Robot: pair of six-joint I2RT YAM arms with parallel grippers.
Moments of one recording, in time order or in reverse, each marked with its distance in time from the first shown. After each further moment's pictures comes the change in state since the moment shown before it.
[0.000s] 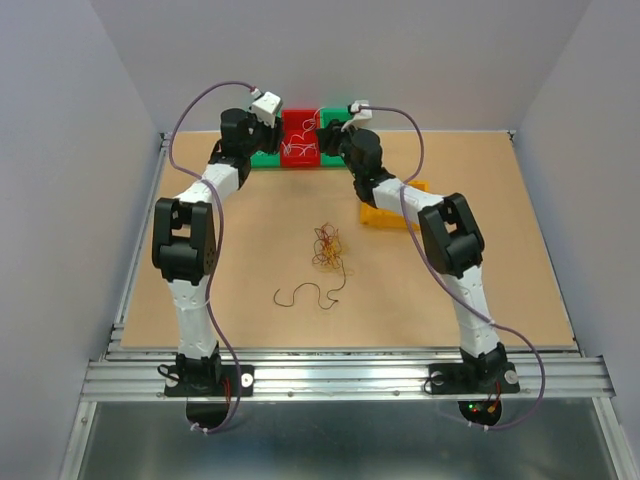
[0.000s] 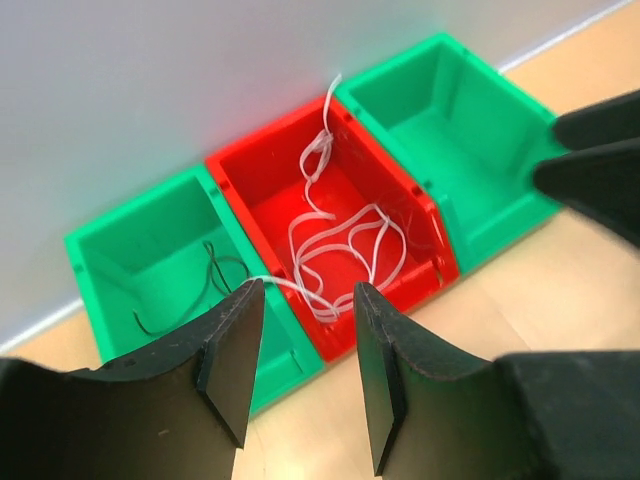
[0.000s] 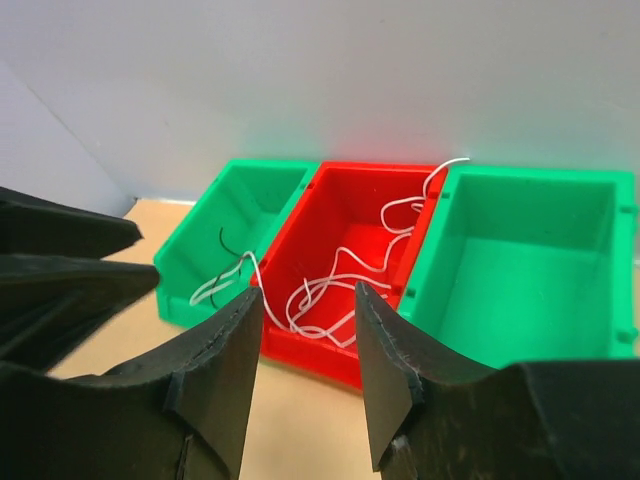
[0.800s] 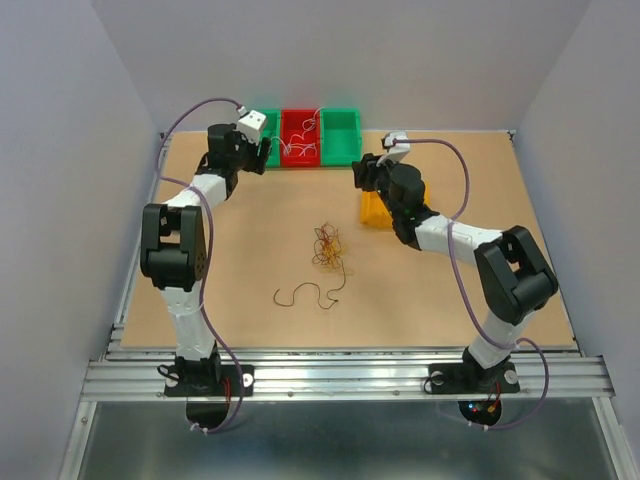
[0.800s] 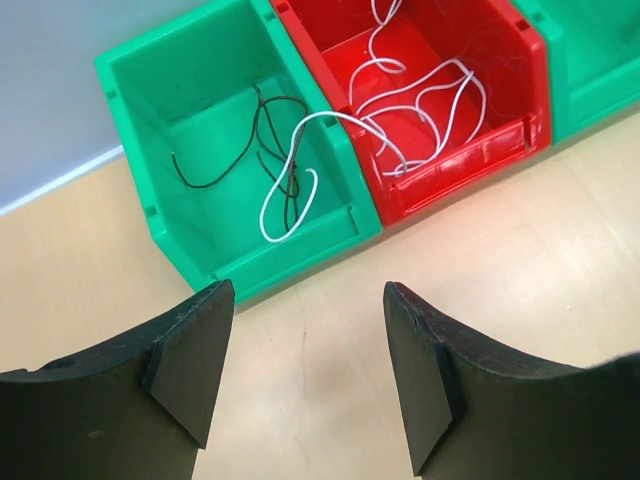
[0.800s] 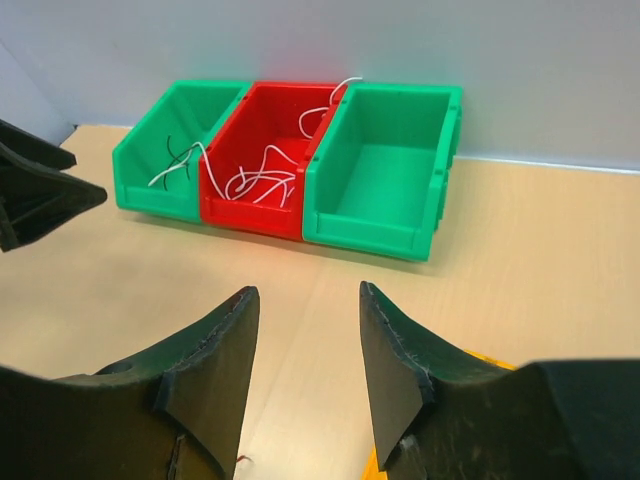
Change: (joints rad) left arm 0.066 -0.081 -0.187 -0.082 -0.080 0.064; right arm -0.001 -0.615 -0.782 0.072 0.097 -0.134
